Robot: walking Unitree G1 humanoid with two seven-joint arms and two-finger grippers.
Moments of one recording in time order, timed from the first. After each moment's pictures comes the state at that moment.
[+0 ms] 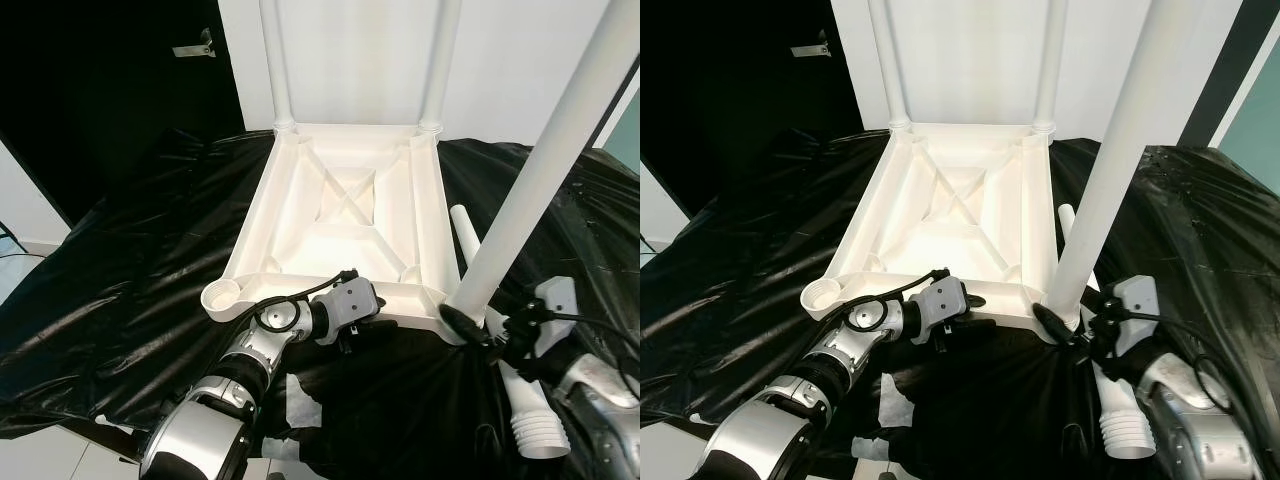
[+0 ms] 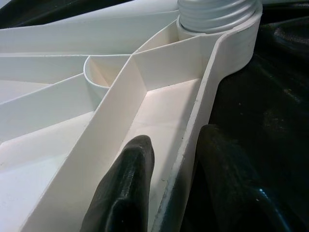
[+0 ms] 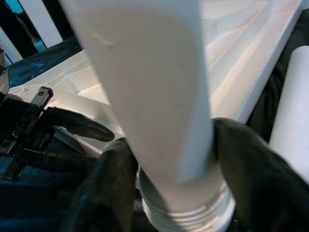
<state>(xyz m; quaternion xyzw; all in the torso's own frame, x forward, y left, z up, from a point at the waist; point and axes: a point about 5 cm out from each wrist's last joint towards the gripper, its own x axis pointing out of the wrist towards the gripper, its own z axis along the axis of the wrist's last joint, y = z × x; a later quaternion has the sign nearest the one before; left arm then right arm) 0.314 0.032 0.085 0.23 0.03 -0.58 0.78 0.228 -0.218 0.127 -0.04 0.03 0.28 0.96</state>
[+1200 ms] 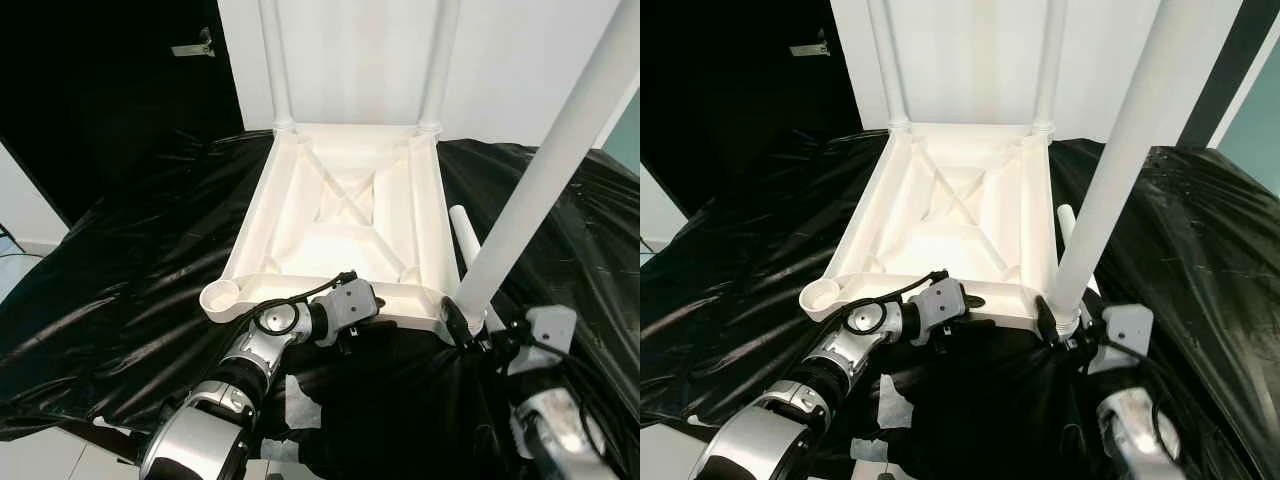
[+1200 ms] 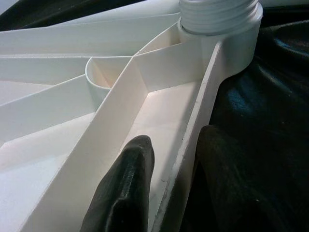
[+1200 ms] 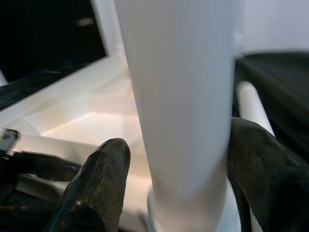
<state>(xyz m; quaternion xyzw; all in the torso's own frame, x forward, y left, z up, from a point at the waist) 0.311 0.032 0.083 0.23 0.03 -0.58 0.78 0.218 -0.191 0.130 -0.05 -0.07 0.13 0.99</state>
